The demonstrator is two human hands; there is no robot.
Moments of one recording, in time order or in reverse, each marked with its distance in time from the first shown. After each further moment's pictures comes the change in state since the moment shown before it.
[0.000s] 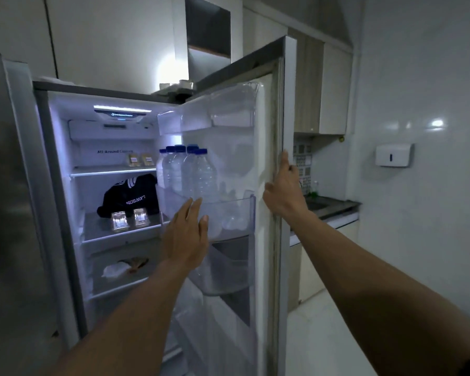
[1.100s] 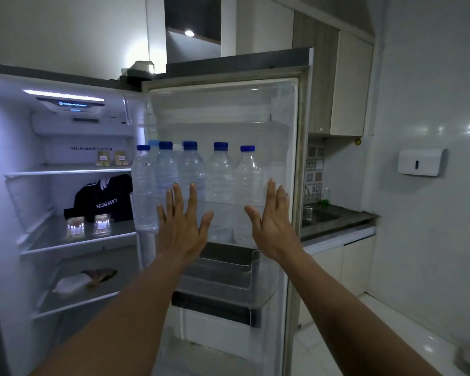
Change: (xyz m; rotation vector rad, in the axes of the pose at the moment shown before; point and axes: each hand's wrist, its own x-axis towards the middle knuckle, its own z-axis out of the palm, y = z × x) left_hand 0.126 0.055 0.209 0.306 -0.024 -0.020; right_hand 0.110 0.213 0.022 0.014 -0.138 -0.188
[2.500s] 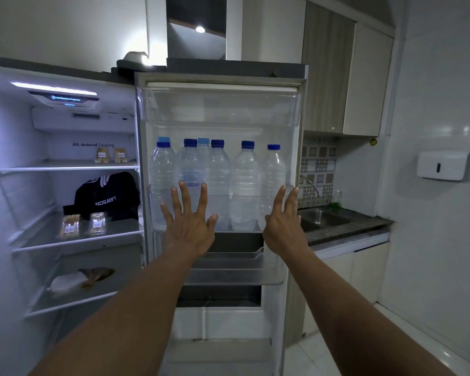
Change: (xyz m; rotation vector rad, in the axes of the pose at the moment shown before) left_hand 0.044 0.039 0.054 0.176 -0.128 -0.082; right_hand 0.061 0.078 0.001 -0.237 -0.144 0.163
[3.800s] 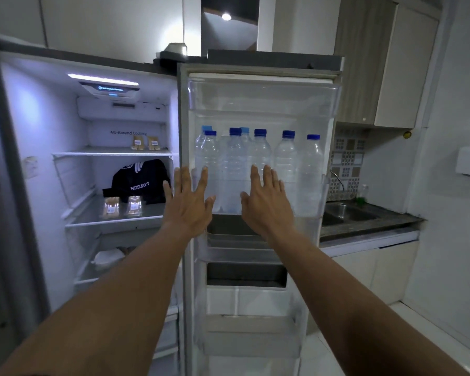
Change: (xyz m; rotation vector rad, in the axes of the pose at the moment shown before) left_hand -0.018 -0.078 -0.053 0.080 0.032 0.001; right_hand -0.024 -0.115 0.019 -0.129 0.129 -0.285
